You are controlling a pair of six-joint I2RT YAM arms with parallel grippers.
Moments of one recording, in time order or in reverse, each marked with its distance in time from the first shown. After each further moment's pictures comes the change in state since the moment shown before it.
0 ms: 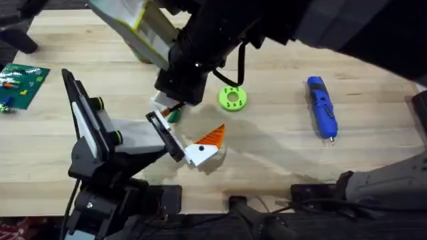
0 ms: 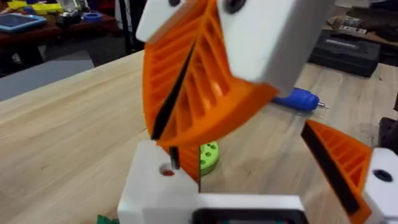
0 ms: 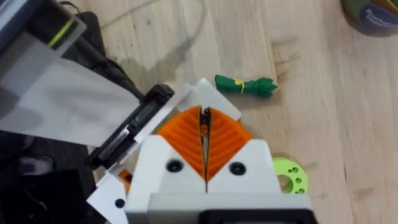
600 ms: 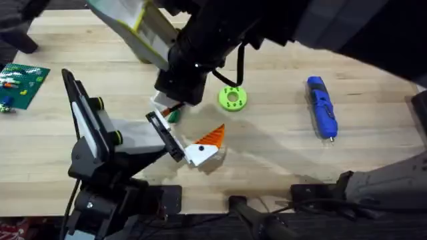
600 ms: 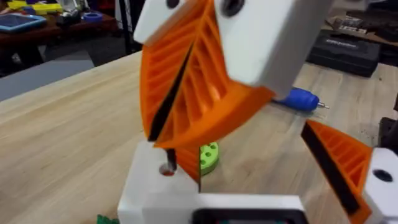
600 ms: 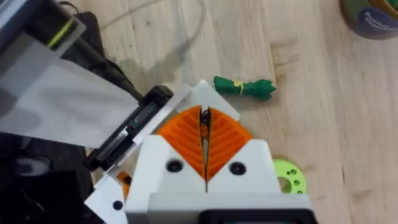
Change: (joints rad) left arm 0.000 0.000 0.000 0.000 0.000 0.000; right arm 0.000 0.000 -0.006 0.011 0.000 -0.008
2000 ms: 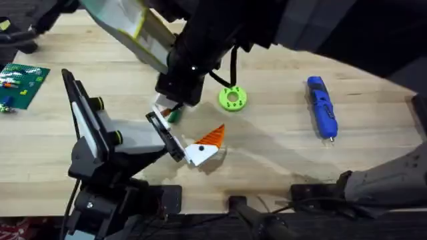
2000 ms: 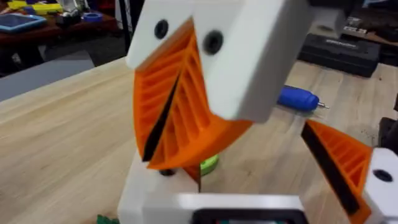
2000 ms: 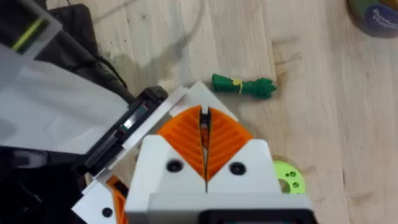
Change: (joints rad) left arm 0.000 0.000 0.000 0.000 0.000 0.000; right arm -0.006 0.036 -0.001 0.004 0.000 -0.026
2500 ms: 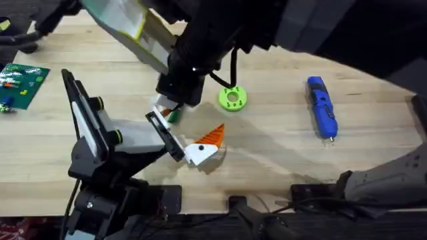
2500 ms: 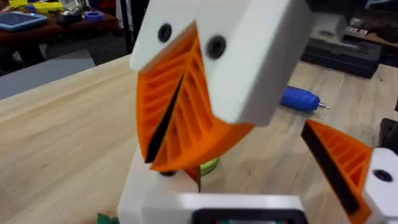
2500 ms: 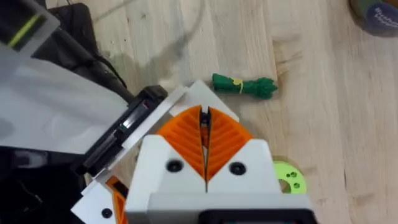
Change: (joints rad) left arm 0.000 0.000 0.000 0.000 -0.003 -0.005; right arm -0.001 -0.001 -0.013 0.008 -0.003 0.000
